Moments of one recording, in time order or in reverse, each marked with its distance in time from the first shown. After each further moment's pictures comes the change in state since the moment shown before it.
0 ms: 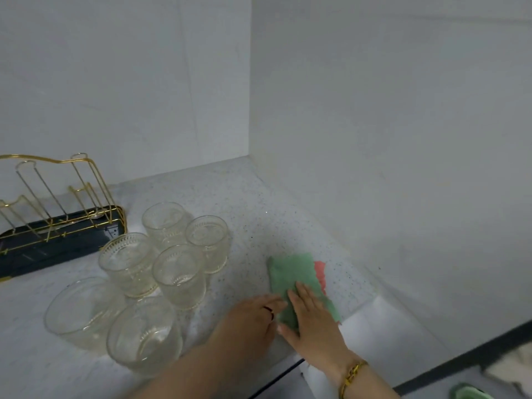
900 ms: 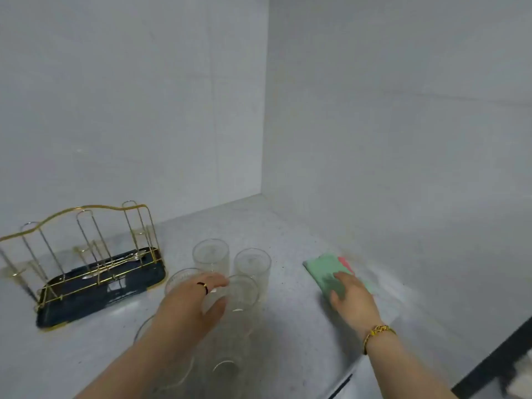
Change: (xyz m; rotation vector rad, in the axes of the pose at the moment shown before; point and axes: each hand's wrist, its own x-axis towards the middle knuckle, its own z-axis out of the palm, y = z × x) left_hand -0.081 -0.102 -0.133 -0.120 0.280 -0.255; right_hand 0.030 -0.041 -0.047 0.211 0.359 0.314
